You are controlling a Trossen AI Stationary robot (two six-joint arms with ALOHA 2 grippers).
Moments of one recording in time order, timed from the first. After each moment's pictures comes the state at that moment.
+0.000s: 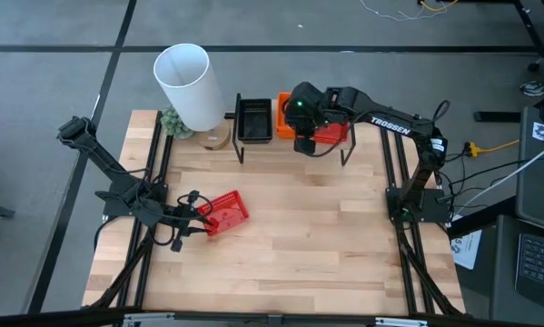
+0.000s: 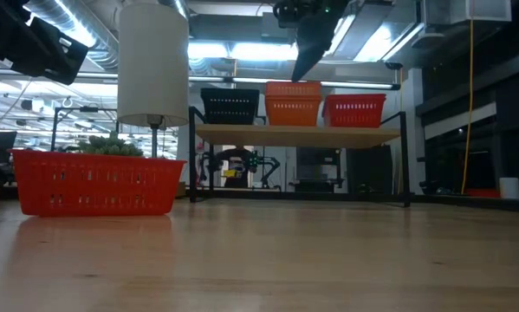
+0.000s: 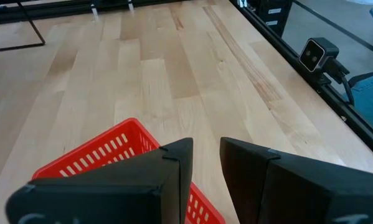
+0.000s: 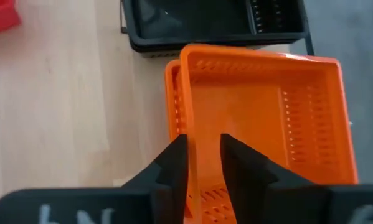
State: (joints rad) left arm -0.72 0.72 0.30 0.04 -0.51 -0.18; right arm -0.34 1.79 1.87 -1.09 0.15 -0.32
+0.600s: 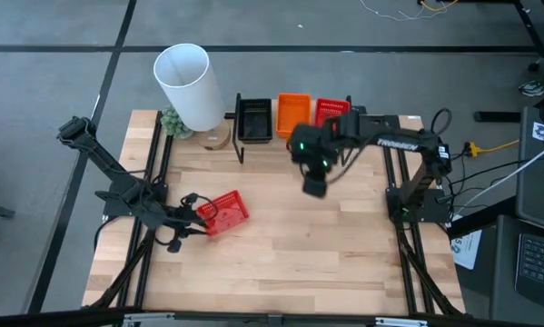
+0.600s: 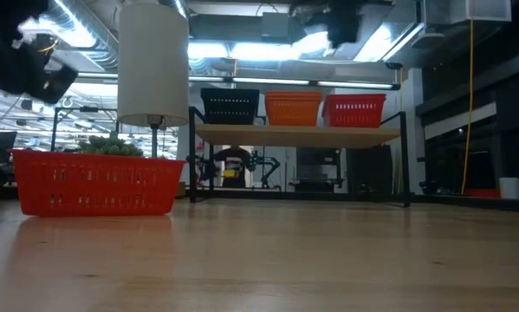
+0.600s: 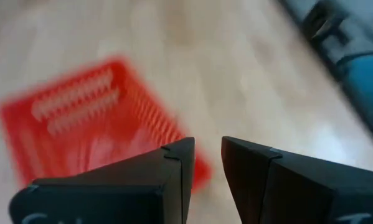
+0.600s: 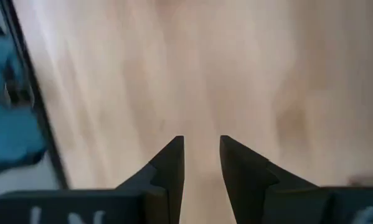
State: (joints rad) left arm -0.72 0.72 0.30 -0.11 -0.43 -0.37; right arm -0.09 1.76 1.89 -1.42 -0.21 0.19
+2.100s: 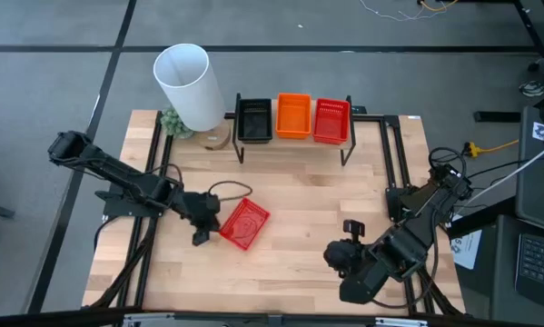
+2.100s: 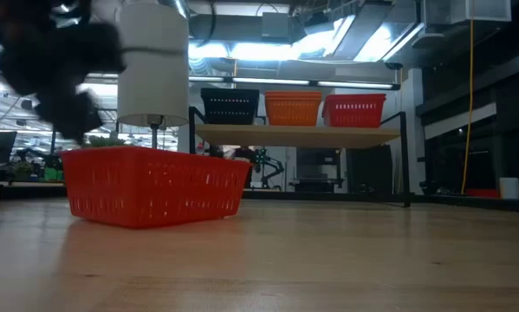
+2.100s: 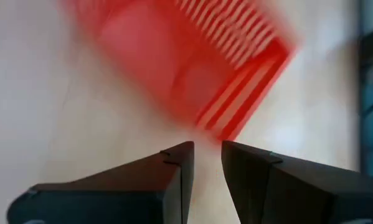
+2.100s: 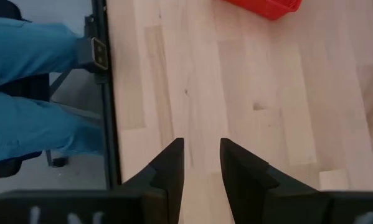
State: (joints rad) left arm -0.33 1.07 0.47 -0.17 0.02 -0.65; right arm 0.76 1.76 1.89 -1.36 0.29 0.85
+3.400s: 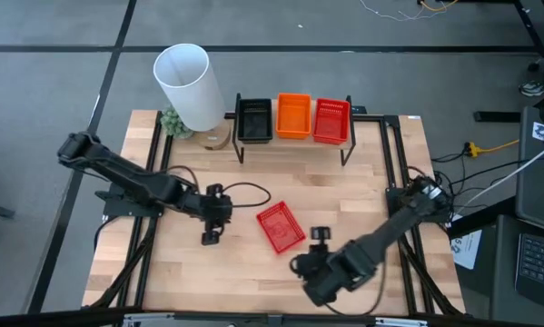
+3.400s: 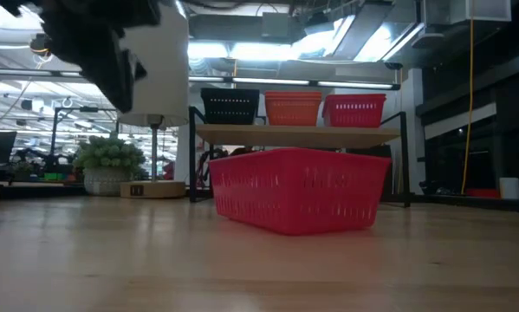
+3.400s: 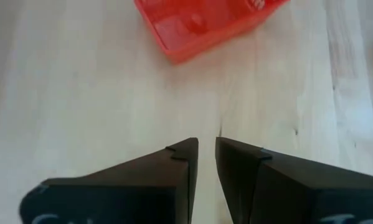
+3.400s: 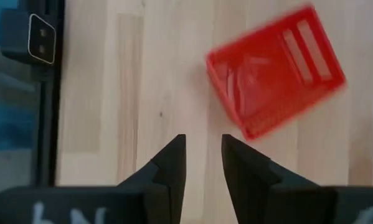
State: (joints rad) left arm -0.34 1.23 0.80 -0.45 -0.17 -0.36; right arm 0.67 1.97 1.89 -1.25 0.33 0.57
